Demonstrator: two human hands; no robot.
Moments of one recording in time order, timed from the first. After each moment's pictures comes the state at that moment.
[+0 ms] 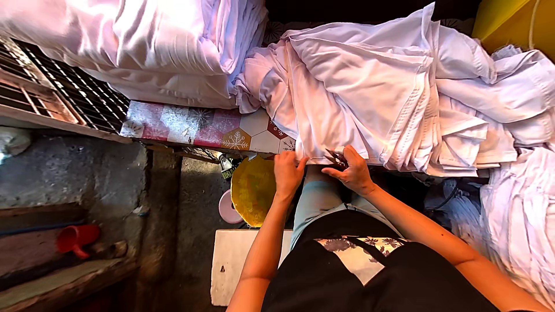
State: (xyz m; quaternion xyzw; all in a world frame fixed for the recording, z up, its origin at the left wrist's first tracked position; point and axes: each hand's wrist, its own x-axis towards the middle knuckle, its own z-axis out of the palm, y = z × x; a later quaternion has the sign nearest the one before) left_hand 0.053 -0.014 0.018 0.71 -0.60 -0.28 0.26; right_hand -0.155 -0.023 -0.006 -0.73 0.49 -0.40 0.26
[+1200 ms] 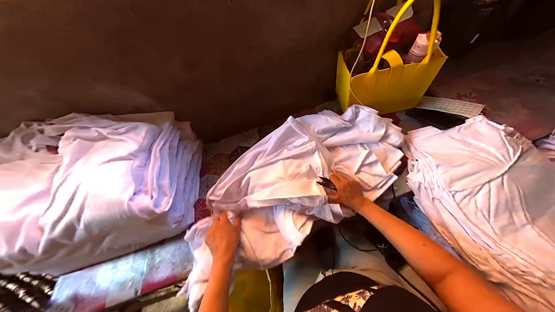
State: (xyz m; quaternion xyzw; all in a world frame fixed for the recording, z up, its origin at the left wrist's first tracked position) left_hand 0.077 -0.138 0.053 0.74 -0.66 -0.12 0.01; right_hand -0.303 -0.085 0.012 -0.69 0.68 -0.21 0.14
